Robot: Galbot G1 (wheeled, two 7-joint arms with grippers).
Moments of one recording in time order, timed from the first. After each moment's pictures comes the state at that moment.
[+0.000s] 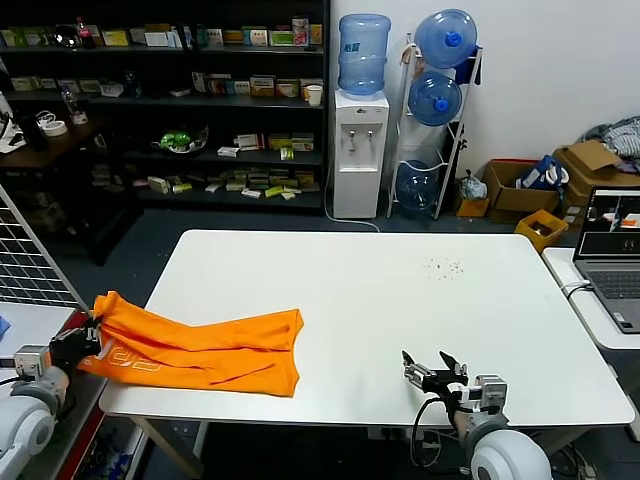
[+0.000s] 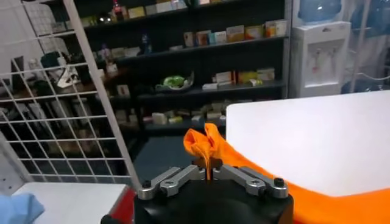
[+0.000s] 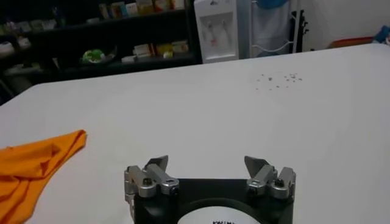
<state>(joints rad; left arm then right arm) 1.44 -0.68 -0.65 -1.73 -0.80 0.19 -0.19 -1.41 1.18 0.43 2.01 0.59 -0.53 0.20</state>
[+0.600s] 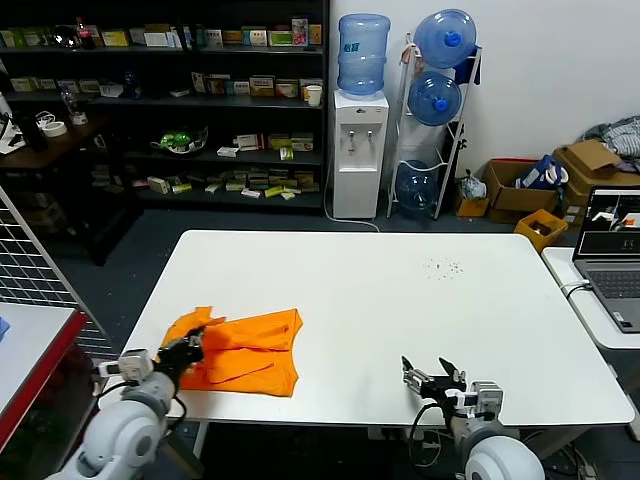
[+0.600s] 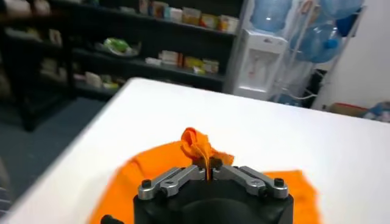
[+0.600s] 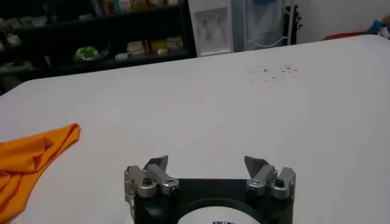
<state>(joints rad) 1.27 -0.95 -0.32 -1.95 -0.90 0.35 -0.40 -1.43 1.22 0.43 2.00 0.55 -0.52 0.20</state>
